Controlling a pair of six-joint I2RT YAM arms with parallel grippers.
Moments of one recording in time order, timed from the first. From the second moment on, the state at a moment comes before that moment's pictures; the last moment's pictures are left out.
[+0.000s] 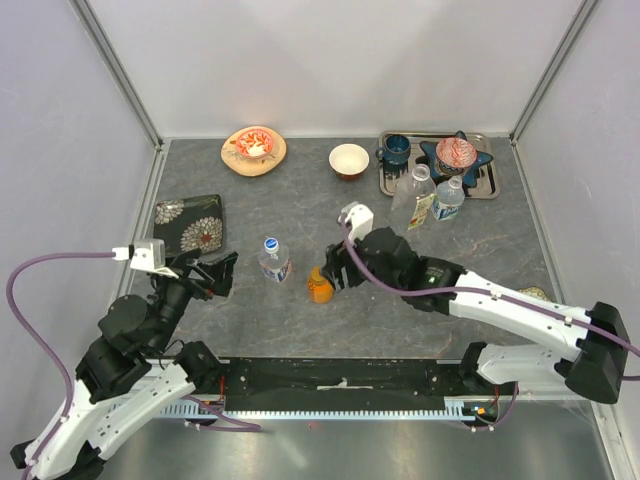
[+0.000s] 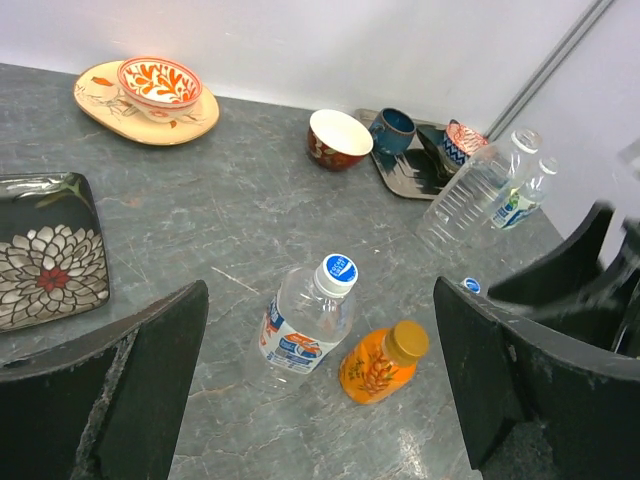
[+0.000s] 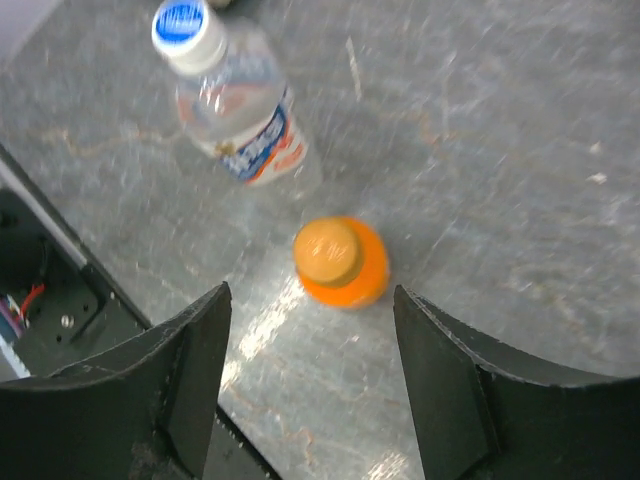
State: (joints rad) left arm -0.79 0.22 0.75 -0.53 -0.49 -0.36; right arm 0.98 1.17 0.95 -0.21 0.16 0.34
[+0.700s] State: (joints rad) left arm -0.79 0.26 0.75 -0.58 -0.45 -0.37; right arm 1.10 1.53 0.97 -0.17 0.41 0.40
